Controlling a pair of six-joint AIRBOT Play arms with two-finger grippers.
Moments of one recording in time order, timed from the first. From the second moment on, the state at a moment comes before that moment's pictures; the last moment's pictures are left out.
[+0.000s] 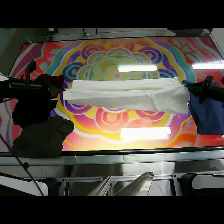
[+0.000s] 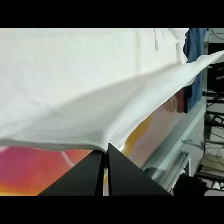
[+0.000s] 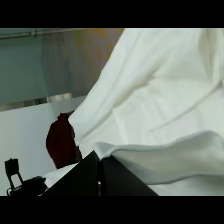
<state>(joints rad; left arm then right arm) 0.30 -1.76 1.46 0.53 -1.45 -1.03 -0.58 -1.58 1.06 -0.22 1.20 1.08</state>
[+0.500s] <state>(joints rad) 0.23 -2.10 1.81 0.53 -1.41 -1.12 -0.42 -1.92 1.42 -0.20 1.05 1.02</state>
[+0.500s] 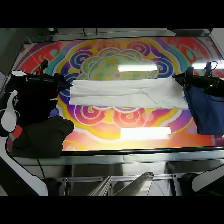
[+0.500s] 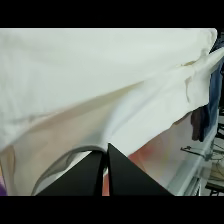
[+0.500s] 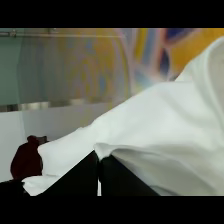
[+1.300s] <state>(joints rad) 0.30 -2.03 1.95 0.52 -1.51 -1.20 -0.59 -1.93 1.59 -0.68 1.35 1.12</state>
